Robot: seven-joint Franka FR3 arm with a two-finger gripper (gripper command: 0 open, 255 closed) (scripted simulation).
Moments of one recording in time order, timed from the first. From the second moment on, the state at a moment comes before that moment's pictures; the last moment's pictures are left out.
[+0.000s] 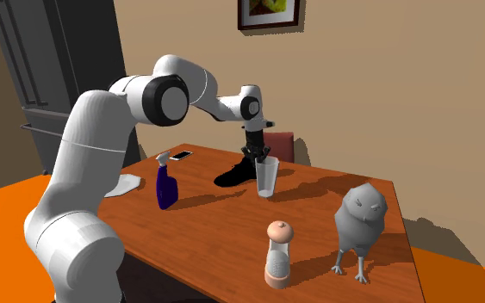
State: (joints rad) arm -0.02 0.44 -0.01 -1.52 -0.11 1.98 -0.12
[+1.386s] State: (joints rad) arm -0.02 0.42 -0.01 -1.26 -0.11 1.70 -0.15
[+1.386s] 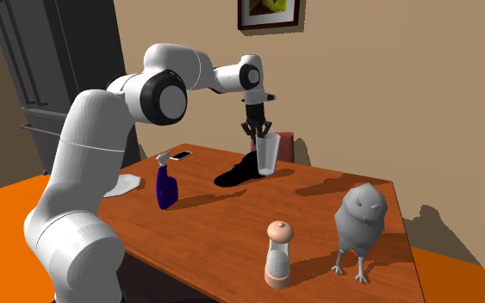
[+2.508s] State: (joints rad) arm -0.01 0.55 -0.01 -0.84 -0.10 1.40 -0.17
